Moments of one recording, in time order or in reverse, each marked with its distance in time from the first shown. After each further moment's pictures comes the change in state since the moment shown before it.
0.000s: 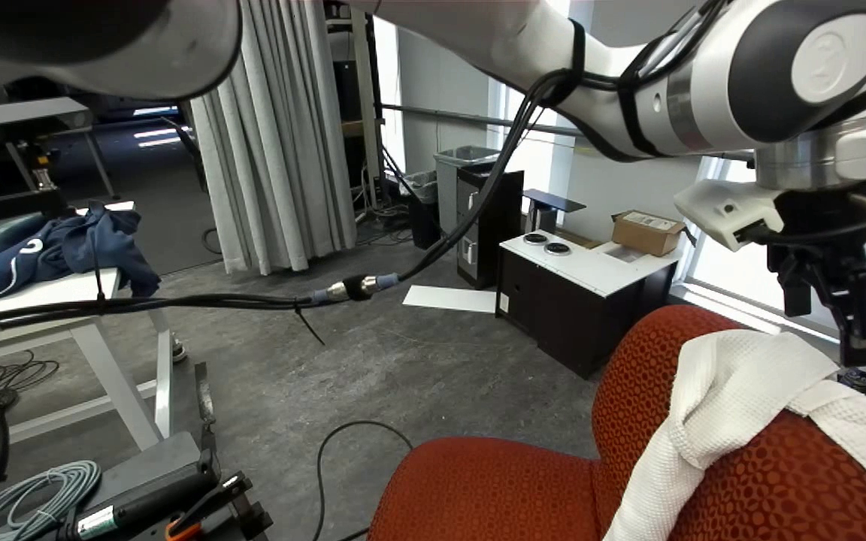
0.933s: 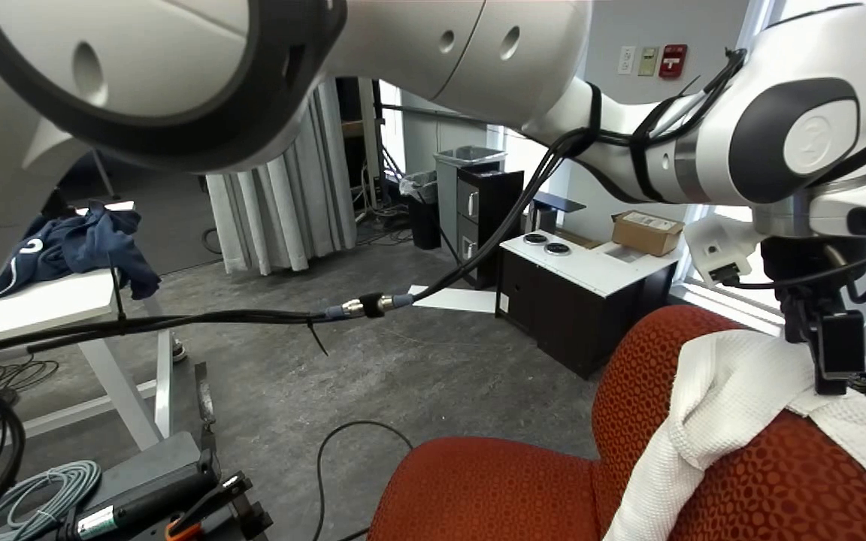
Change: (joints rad) arm -0.013 0.168 0.000 0.149 0.047 0.000 0.179
